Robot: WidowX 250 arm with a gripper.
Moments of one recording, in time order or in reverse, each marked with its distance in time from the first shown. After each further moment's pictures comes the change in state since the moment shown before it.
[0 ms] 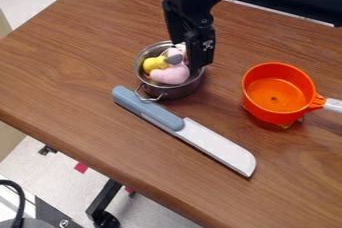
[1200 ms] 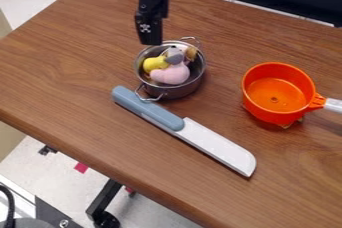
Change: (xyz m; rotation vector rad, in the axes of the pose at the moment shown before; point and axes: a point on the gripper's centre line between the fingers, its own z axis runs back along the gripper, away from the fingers) arm -0.021 0.070 0.002 0.111 0.074 -0.571
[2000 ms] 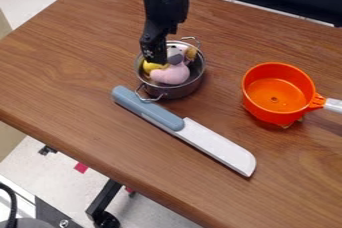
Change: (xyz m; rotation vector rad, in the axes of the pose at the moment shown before) arm 0.010 -0.009 -0.033 0.082 0.020 -0.082
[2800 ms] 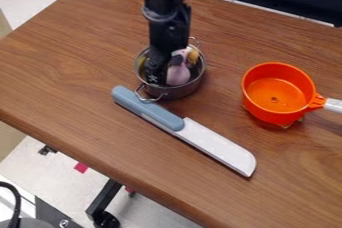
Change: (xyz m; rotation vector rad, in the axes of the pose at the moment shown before) arm 0.006 -0.012 -0.029 0.006 0.081 0.066
